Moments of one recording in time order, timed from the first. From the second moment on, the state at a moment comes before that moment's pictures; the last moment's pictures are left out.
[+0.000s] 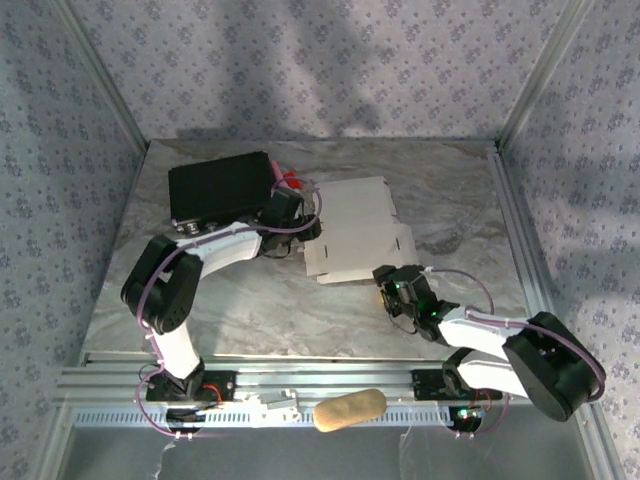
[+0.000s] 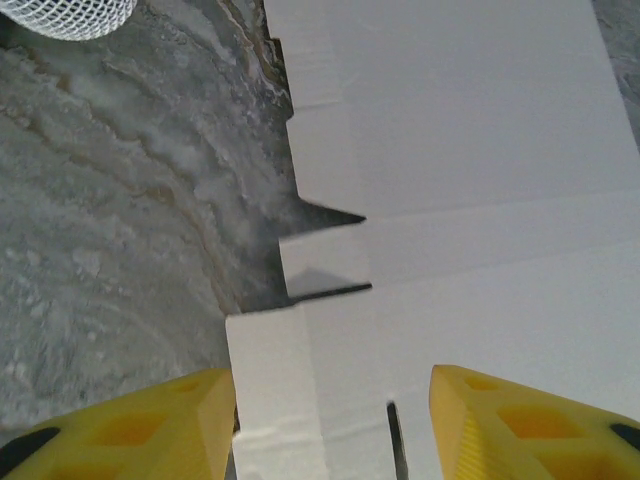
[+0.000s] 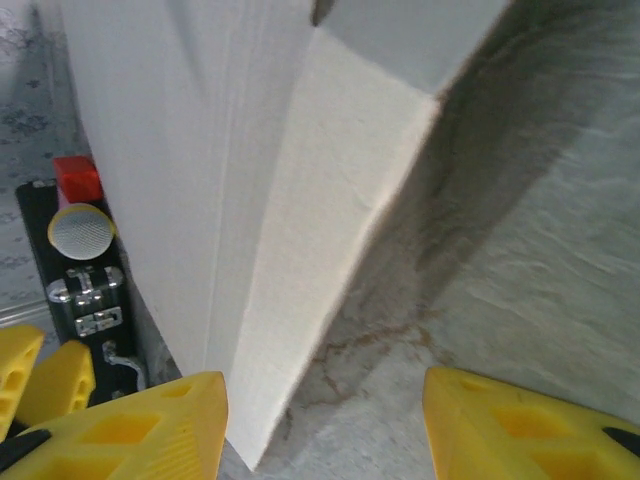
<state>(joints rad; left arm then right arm) -0.62 1.79 1.12 -0.14 0.02 -0.68 0.63 1.19 0.21 0.34 0.11 1.60</state>
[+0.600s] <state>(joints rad) -0.58 2.02 1.31 -0.14 0.14 -0.63 0.55 1.32 0.20 0.56 0.07 1.59</state>
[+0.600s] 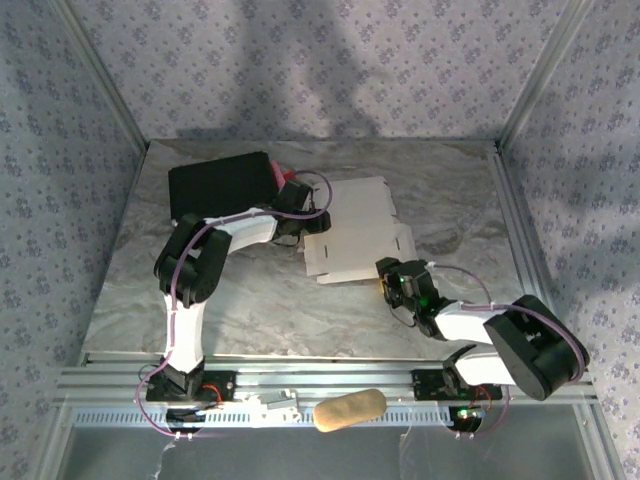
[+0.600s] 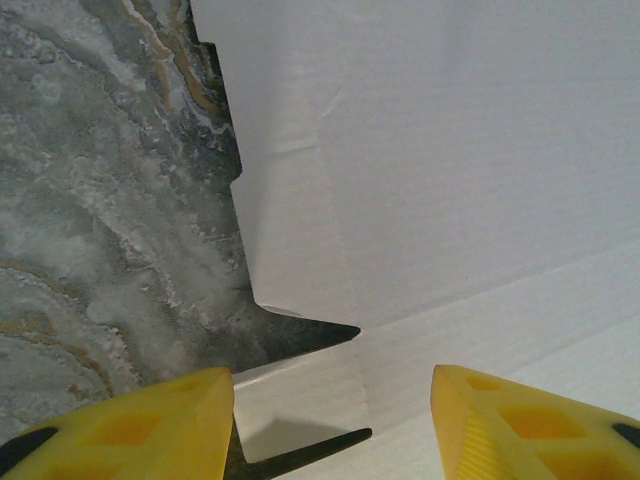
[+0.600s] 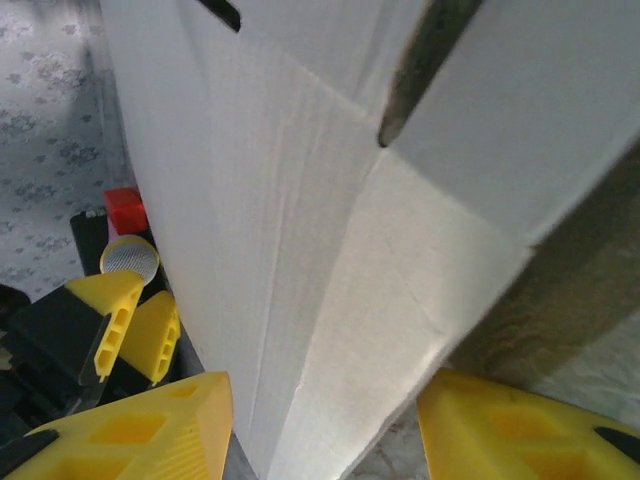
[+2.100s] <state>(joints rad) -0.67 1.77 1.19 -0.18 0.02 -0.58 0.57 1.41 0.33 0.74 0.15 1.55</state>
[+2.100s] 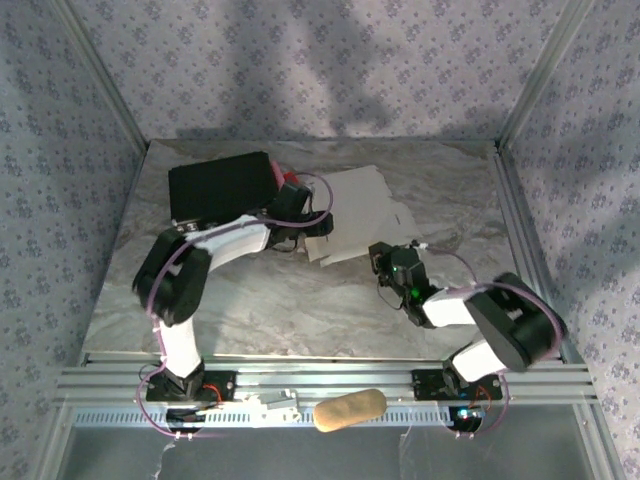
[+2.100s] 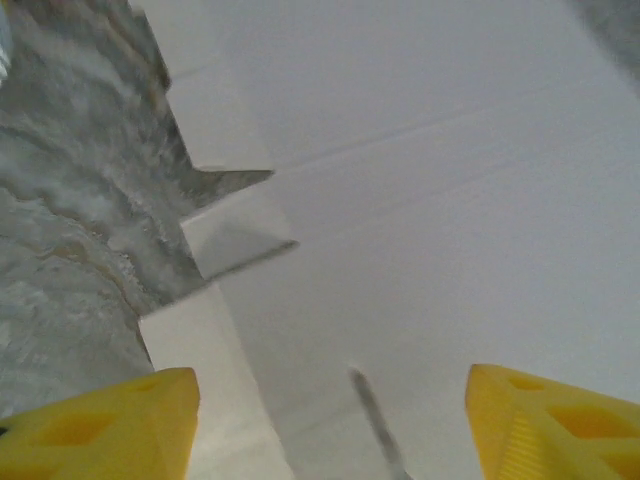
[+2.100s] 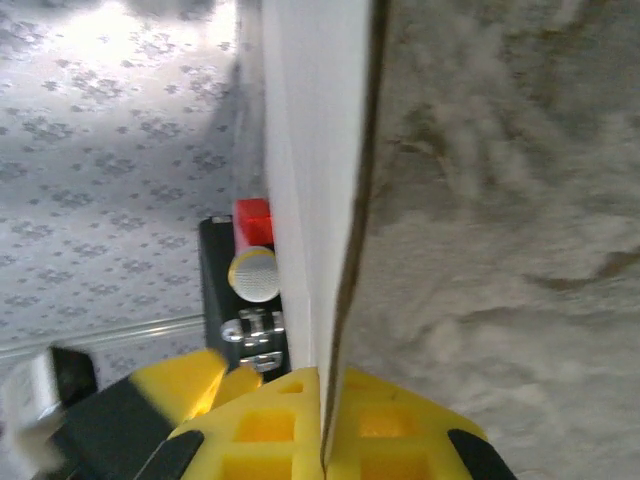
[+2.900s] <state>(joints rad) -1.07 1.24 0.79 0.06 -0.46 0.31 0.46 1.11 1.10 -0.56 0.03 1.49</state>
